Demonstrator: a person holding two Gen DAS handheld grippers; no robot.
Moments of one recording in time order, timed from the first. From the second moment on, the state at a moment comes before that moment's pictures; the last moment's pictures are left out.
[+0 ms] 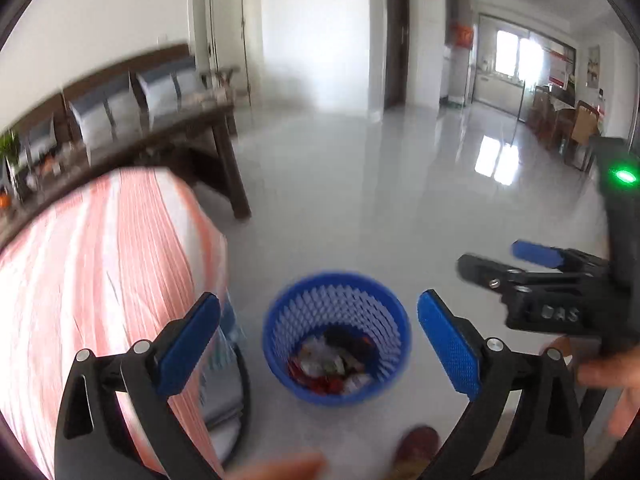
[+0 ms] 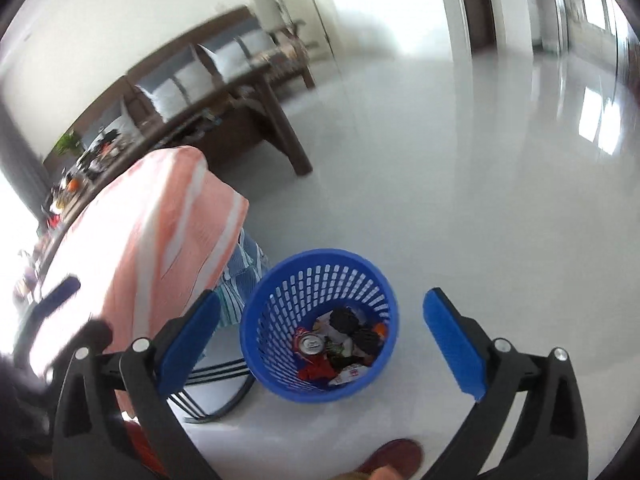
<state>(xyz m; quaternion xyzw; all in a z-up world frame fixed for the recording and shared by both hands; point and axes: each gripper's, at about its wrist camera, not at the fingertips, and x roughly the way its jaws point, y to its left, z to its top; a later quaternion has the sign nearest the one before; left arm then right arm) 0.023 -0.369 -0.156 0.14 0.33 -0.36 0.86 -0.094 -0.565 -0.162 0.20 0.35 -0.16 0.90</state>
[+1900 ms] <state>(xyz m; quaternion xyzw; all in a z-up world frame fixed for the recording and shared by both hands) 0.029 -0.353 -0.221 0.17 0.46 -0.27 0.83 -0.127 -0.521 -0.193 0.14 0.46 -0.18 0.86</state>
